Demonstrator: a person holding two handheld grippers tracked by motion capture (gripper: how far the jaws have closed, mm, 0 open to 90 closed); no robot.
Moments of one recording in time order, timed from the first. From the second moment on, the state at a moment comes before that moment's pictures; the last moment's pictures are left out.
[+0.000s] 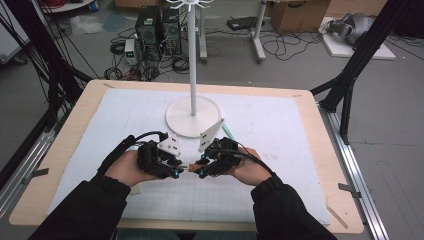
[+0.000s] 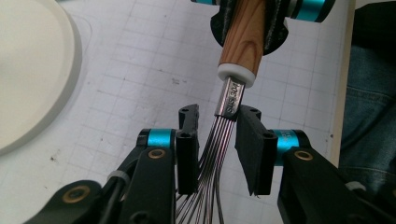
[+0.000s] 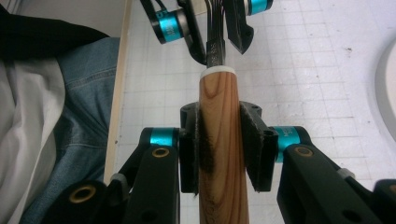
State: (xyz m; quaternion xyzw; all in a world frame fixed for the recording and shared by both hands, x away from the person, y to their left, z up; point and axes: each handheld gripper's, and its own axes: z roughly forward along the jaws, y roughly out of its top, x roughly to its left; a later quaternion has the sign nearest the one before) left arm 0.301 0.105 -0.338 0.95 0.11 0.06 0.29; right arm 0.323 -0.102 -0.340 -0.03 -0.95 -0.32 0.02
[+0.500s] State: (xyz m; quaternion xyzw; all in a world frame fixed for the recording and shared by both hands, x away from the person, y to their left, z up) left arm 0.292 0.097 -0.345 0.96 0.05 0.07 0.26; right arm 0.323 -0.105 -0.337 -0.02 -0.94 -0.35 0.02
